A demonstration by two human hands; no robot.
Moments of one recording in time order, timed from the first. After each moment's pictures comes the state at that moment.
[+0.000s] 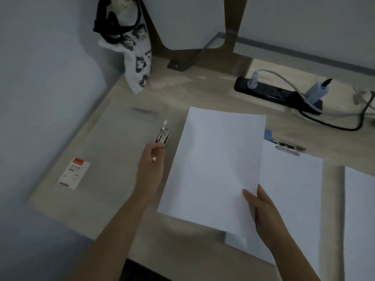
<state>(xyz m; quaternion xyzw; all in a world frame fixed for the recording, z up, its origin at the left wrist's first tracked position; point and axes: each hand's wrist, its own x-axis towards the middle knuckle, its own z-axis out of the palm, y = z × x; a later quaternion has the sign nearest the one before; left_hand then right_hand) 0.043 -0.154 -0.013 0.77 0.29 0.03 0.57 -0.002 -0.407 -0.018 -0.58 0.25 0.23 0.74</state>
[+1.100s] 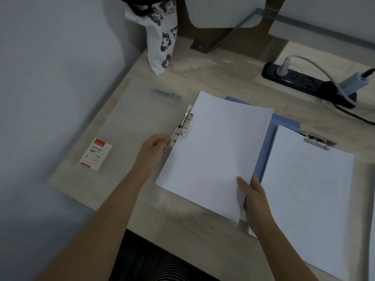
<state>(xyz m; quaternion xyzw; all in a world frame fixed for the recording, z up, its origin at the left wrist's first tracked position) 0.034 -0.078 -0.035 0.72 0.29 -0.09 0.62 -0.012 -0.330 -0.056 -0.62 0.28 0.20 0.70</state>
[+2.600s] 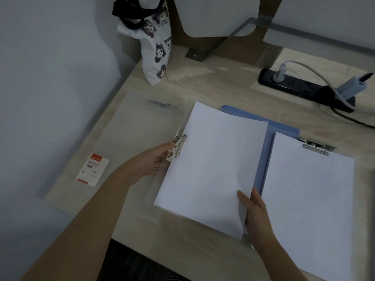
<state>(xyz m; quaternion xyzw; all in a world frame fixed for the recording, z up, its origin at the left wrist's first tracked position) 0.059 -0.053 -0.016 0.68 0.27 -0.37 0.57 -0.011 -0.328 -0.051 -0.59 0.31 0.21 0.71</state>
